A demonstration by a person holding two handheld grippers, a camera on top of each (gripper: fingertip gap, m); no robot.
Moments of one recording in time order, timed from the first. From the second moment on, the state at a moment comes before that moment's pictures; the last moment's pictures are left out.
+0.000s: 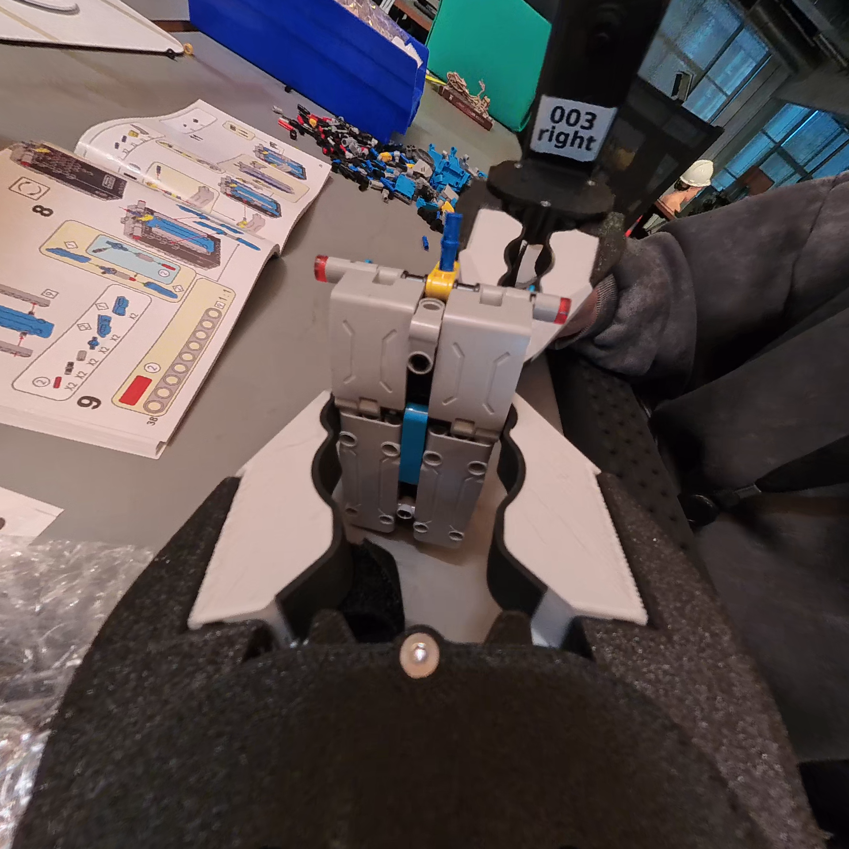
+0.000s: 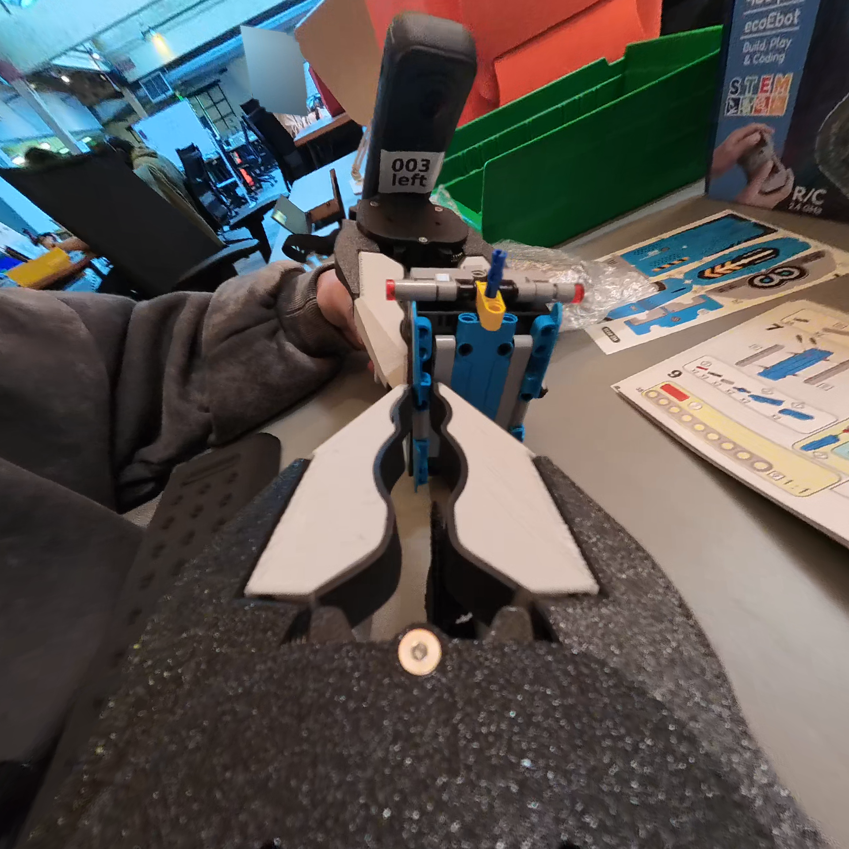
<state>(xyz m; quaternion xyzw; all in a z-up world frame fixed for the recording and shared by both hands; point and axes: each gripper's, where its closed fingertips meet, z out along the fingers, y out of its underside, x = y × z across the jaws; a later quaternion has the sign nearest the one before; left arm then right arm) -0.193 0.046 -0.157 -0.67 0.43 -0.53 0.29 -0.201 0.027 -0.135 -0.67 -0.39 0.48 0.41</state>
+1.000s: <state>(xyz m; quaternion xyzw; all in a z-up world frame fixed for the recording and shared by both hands) -0.201 0.034 -0.170 -0.66 0.49 -0.51 0.26 -0.204 0.023 -0.136 -0.65 -0.38 0.54 0.38</state>
